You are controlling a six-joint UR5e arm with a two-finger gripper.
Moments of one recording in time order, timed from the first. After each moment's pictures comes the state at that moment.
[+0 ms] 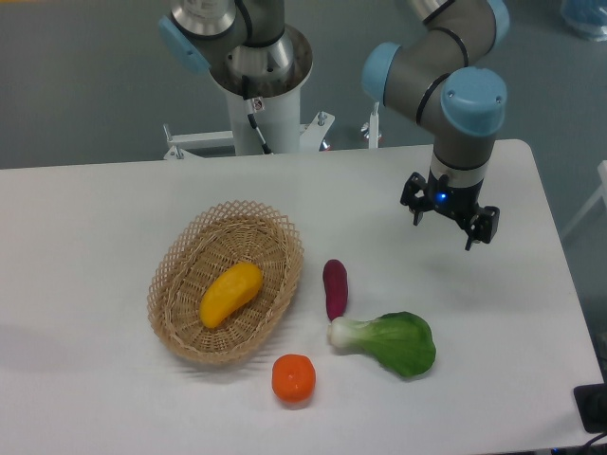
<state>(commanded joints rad) 2.75 -1.86 -1.78 -0.94 1.56 1.38</state>
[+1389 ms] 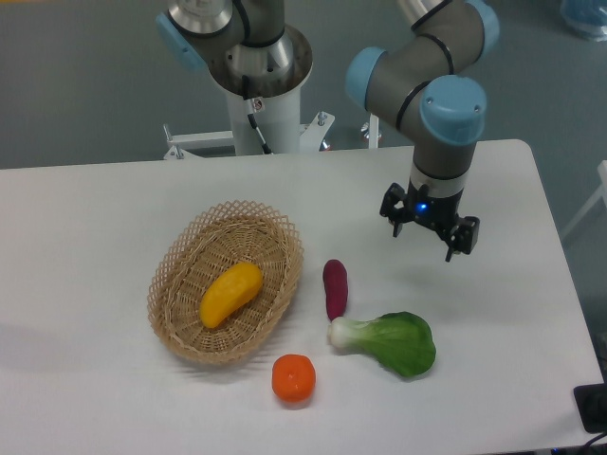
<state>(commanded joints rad) 2.64 -1.85 -1.78 -0.94 1.52 1.18</state>
